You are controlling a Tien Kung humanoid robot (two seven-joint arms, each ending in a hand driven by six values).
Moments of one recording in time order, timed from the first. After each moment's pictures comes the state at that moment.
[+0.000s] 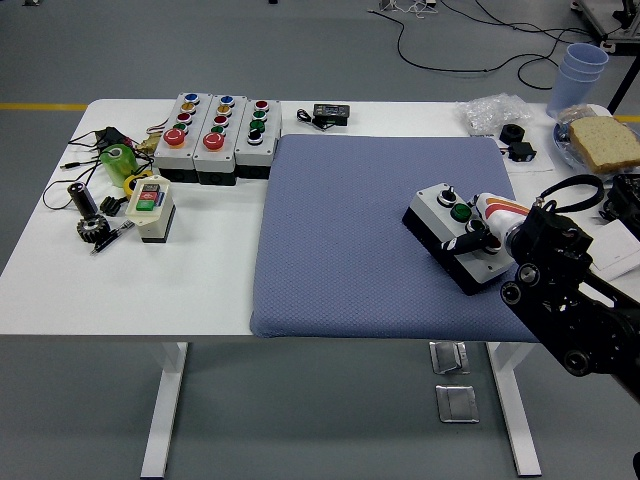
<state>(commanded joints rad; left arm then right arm) -0.11 0.00 -1.32 -0.18 2.00 -0.01 0.23 0.70 -0.17 0.88 1.04 -1.92 0.11 -0.65</state>
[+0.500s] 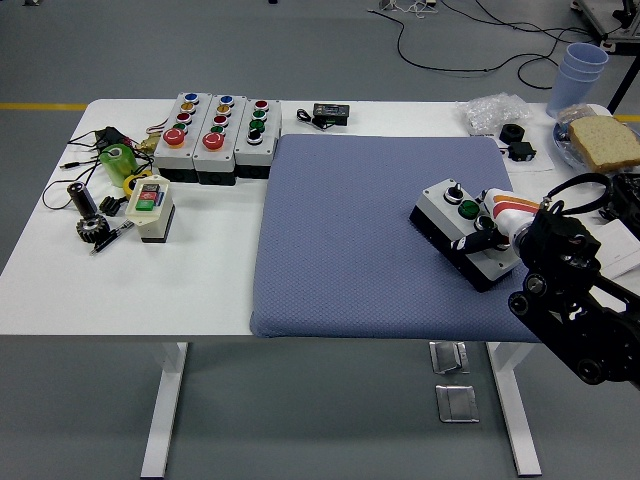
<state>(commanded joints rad) -0.10 0.00 -1.33 -0.18 2.01 -0.01 0.23 0.70 -0.24 0.78 1.11 -1.93 0.01 -0.65</state>
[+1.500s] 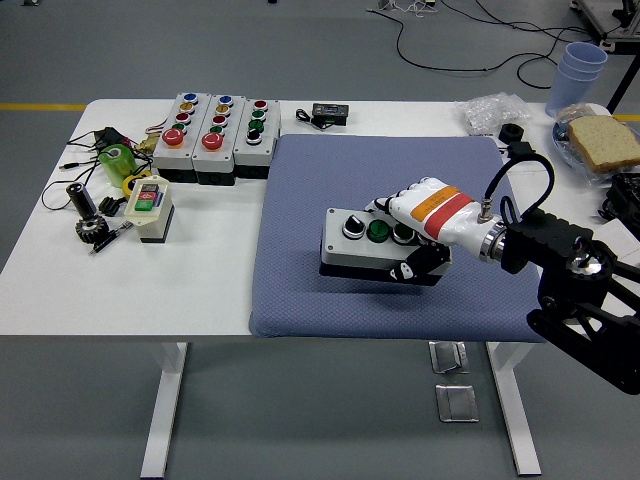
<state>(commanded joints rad) -0.11 0.00 -1.33 -0.18 2.00 -0.01 0.23 0.83 -0.40 0.47 1.27 -2.08 -0.08 0.06</state>
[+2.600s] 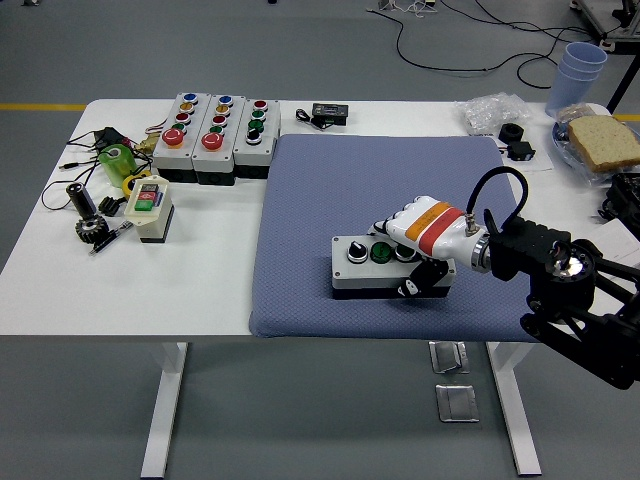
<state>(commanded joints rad) -0.11 0.00 -1.32 -0.18 1.99 -0.01 0.23 0.87 -0.37 0.39 1.15 -2.10 -0.06 0.05</state>
